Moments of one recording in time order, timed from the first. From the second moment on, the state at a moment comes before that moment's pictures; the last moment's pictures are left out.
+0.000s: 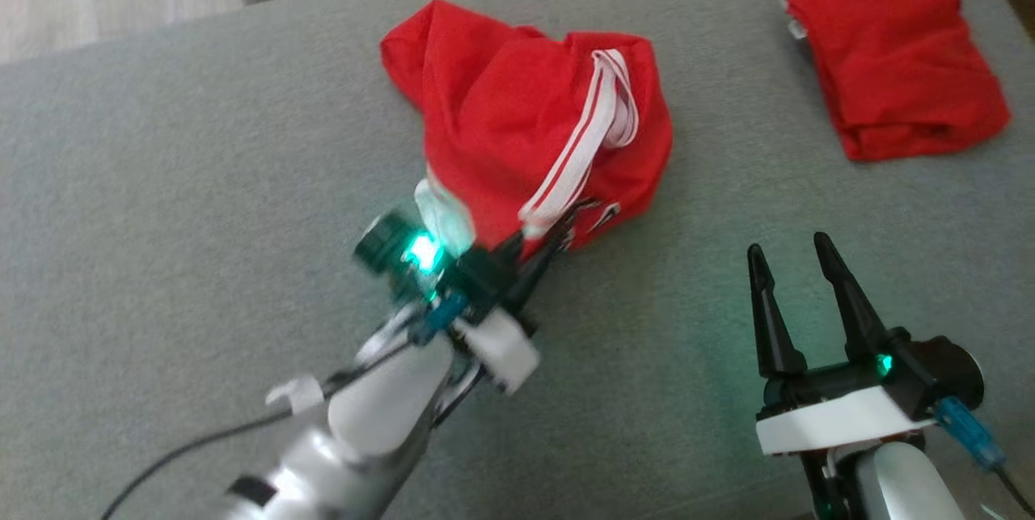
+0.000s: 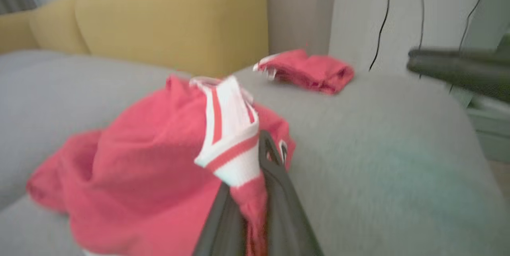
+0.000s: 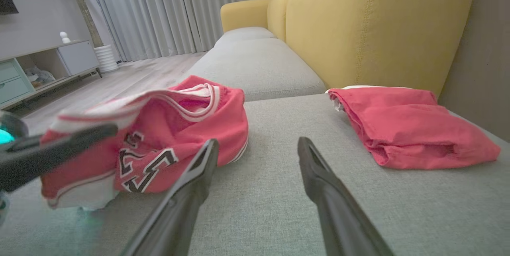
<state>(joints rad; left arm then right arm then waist) -0.62 0.05 -0.81 0.69 -0.21 -0.09 -0.25 -0.01 -0.04 0.11 0.12 0.12 0.13 -0.26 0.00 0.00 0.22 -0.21</state>
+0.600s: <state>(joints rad) -1.33 0.14 -0.53 0.58 -0.74 -0.13 -0.21 0.00 -0.04 0.13 0.12 0.15 0.13 -0.26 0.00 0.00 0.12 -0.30</state>
